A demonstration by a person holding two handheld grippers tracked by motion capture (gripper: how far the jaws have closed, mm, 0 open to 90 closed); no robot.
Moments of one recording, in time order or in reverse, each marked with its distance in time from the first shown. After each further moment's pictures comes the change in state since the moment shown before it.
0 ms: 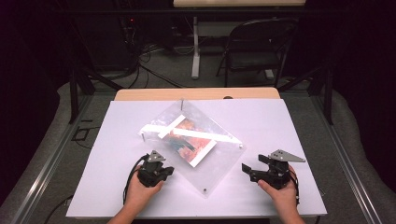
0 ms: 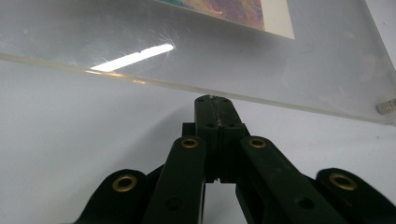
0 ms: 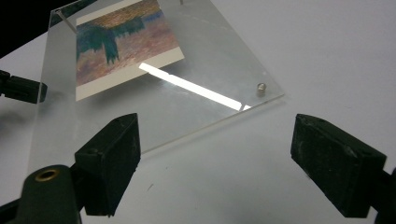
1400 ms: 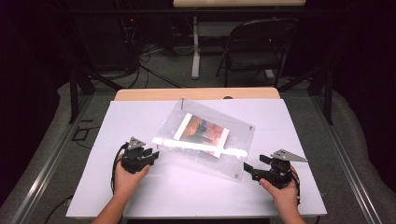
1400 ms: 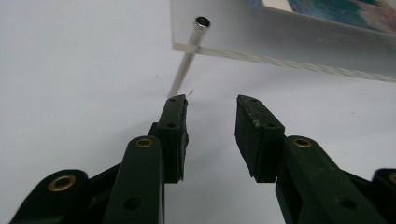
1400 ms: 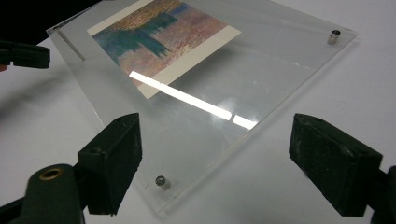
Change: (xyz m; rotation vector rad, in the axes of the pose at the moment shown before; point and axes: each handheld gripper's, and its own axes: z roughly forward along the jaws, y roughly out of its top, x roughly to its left) left arm 0.066 0.004 -0.020 -0.138 0.189 -0.105; right arm -0.006 -0.001 -0.002 0.003 -0.002 0.037
